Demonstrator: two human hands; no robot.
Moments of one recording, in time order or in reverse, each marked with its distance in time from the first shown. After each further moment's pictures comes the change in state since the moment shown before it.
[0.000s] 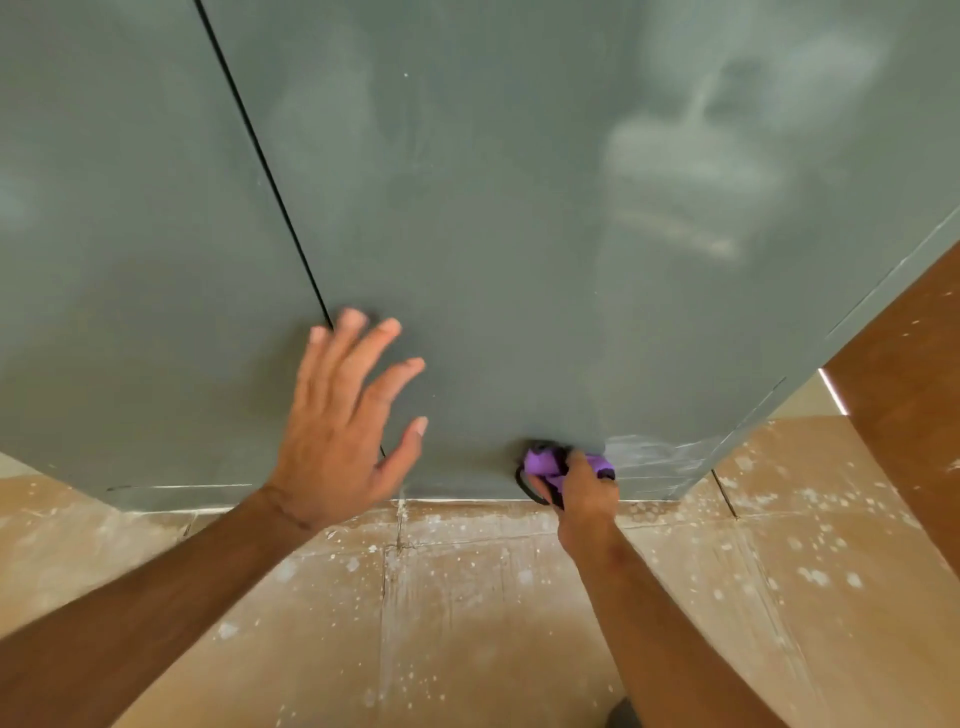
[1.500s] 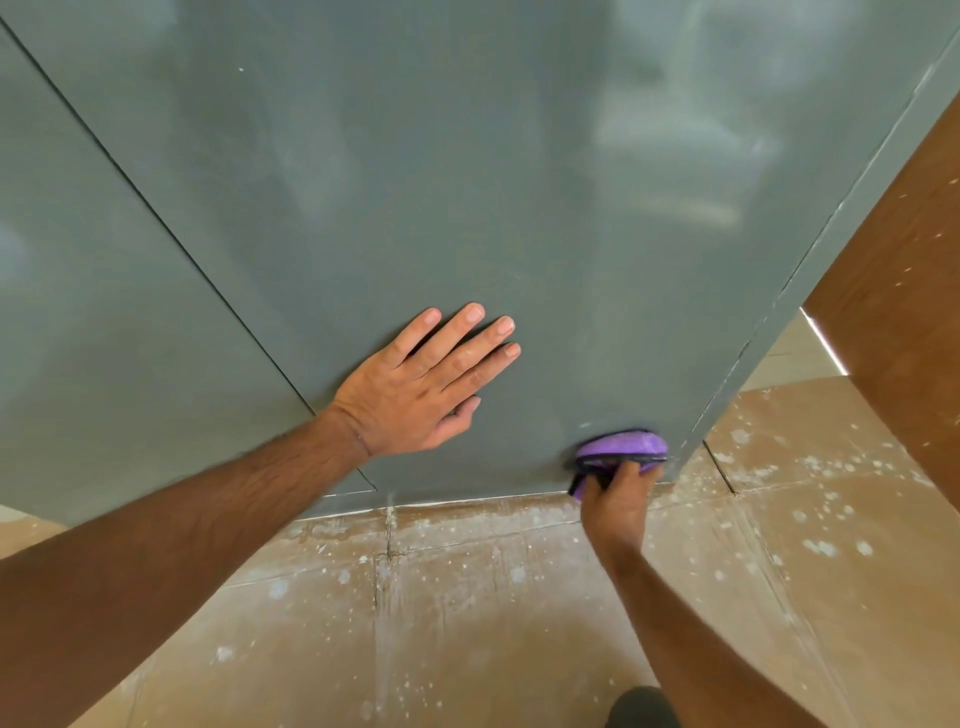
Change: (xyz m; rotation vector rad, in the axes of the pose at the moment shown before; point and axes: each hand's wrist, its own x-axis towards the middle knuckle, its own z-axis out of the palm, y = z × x) left_hand 0.066 0.026 0.080 0.448 0.077 0.585; right_hand 0.088 0.019 -0.082 -0.915 0.042 -0.802
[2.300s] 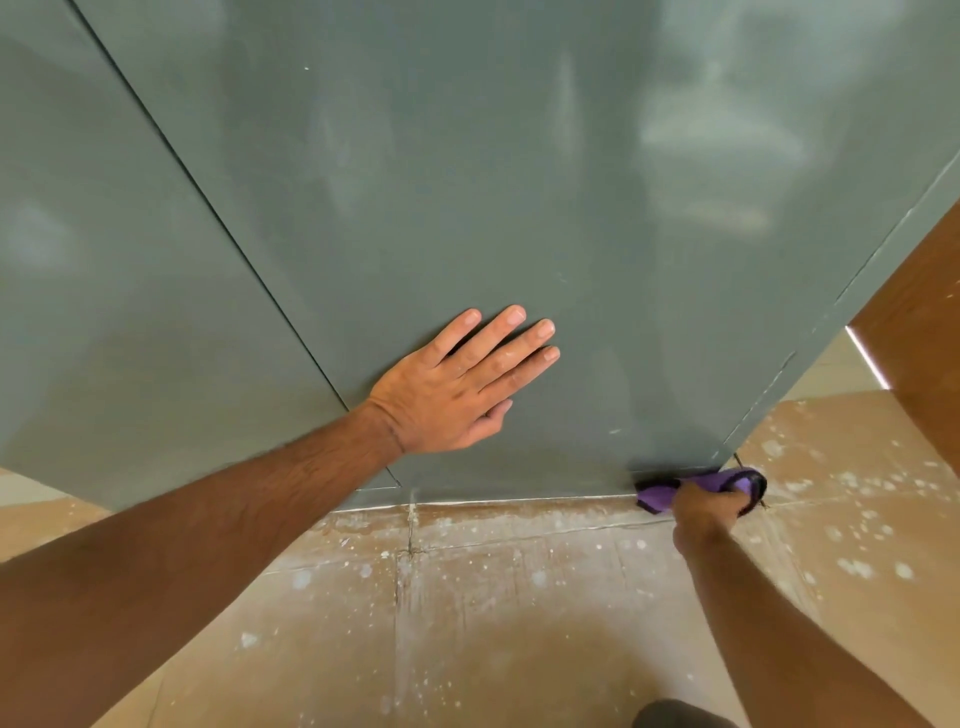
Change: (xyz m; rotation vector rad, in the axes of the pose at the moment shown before) left_hand 0.002 -0.002 -0.005 -0.020 -0.037 0.029; right_hand 0.059 0.035 -0.019 0.520 0.227 0.627
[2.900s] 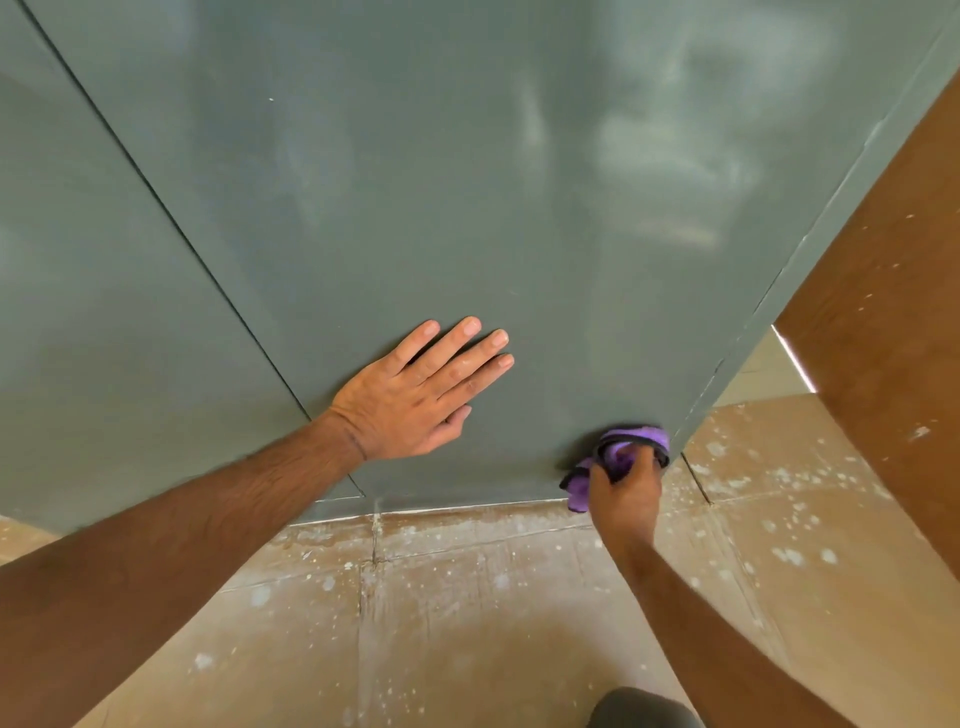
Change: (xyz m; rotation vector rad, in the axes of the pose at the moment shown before) left_hand -0.001 0.000 0.001 0.018 -0.009 -0.008; right_hand -0.088 -0.043 -0.015 -0.298 -0.239 -0.584
